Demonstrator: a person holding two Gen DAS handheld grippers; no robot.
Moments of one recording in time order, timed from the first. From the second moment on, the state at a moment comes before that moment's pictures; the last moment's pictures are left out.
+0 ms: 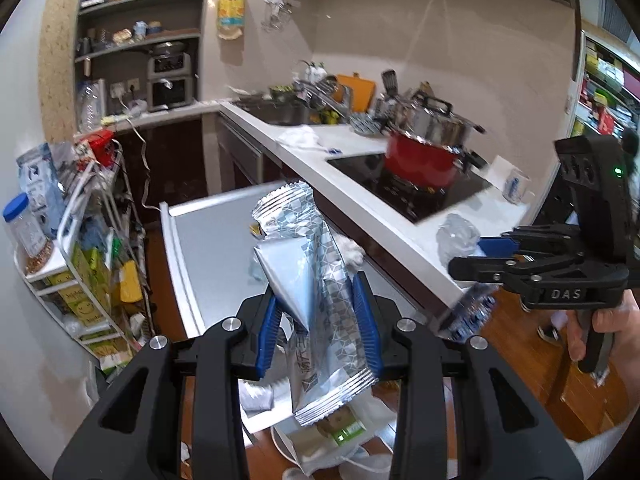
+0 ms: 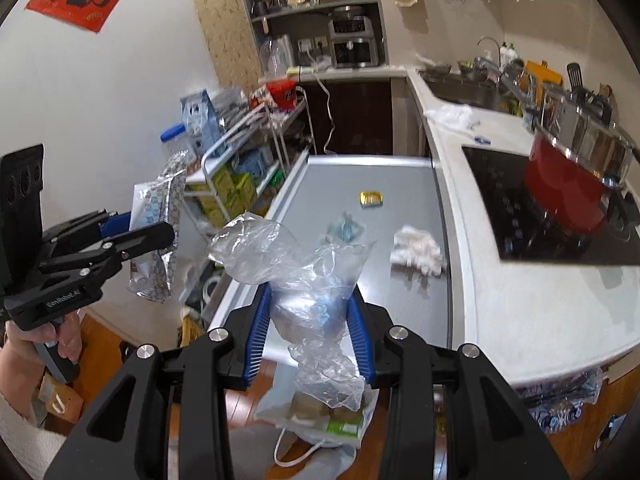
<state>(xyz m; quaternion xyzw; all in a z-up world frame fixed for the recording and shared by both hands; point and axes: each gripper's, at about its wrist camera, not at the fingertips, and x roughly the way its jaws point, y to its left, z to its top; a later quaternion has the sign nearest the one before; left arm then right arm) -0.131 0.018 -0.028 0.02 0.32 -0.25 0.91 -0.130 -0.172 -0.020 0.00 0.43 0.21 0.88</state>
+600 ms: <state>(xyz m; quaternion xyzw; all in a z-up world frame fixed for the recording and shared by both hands) -0.158 -0.008 -0.159 0.06 0.50 -0.30 0.81 -0.165 -0.175 -0.155 0.04 0.58 0.18 0.79</state>
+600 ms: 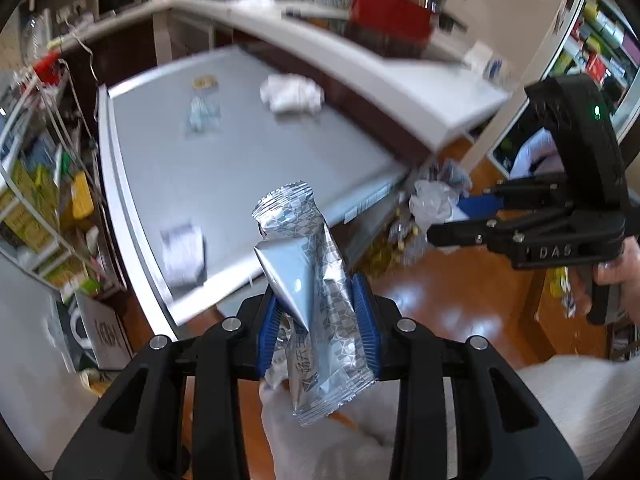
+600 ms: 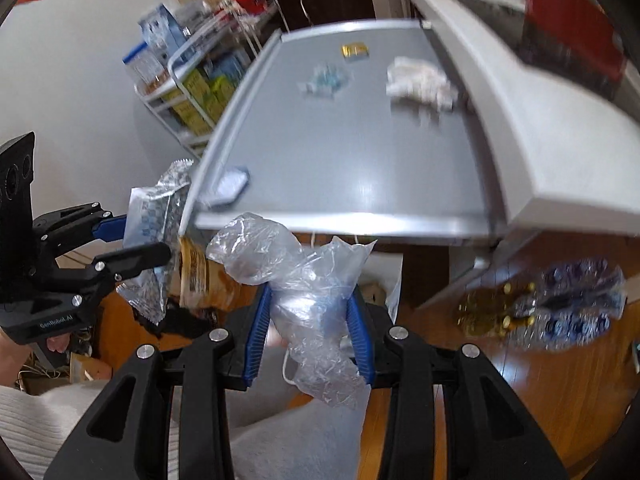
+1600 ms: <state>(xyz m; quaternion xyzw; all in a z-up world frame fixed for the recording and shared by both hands) -0.128 -0.023 -0.259 0.08 0.58 -0.29 0.76 -0.116 -0.160 -0.264 0.08 0.65 0.15 0.74</state>
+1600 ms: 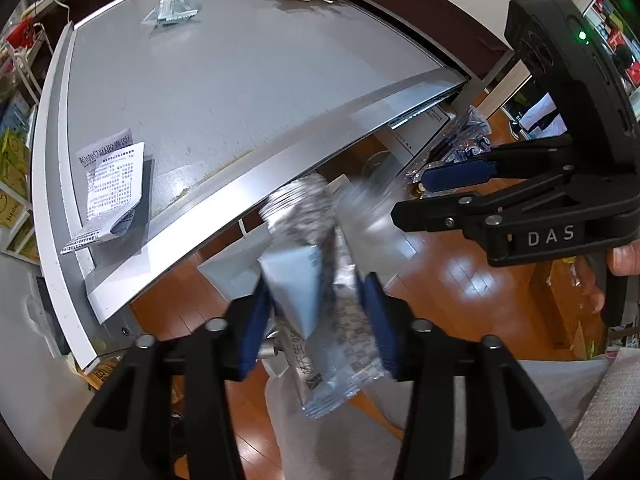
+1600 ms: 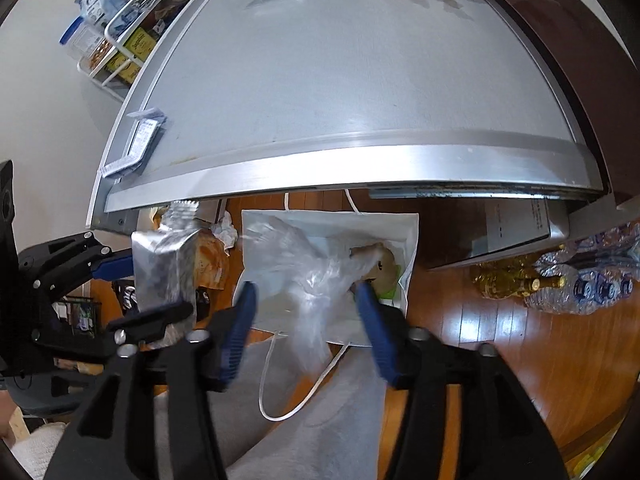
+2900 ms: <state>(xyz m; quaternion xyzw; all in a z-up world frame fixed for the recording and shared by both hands) -0.078 0.040 -0.222 0.07 0.53 -0.21 0.82 -0.075 -0.136 -0.141 -0.01 0.53 0.18 0.83</state>
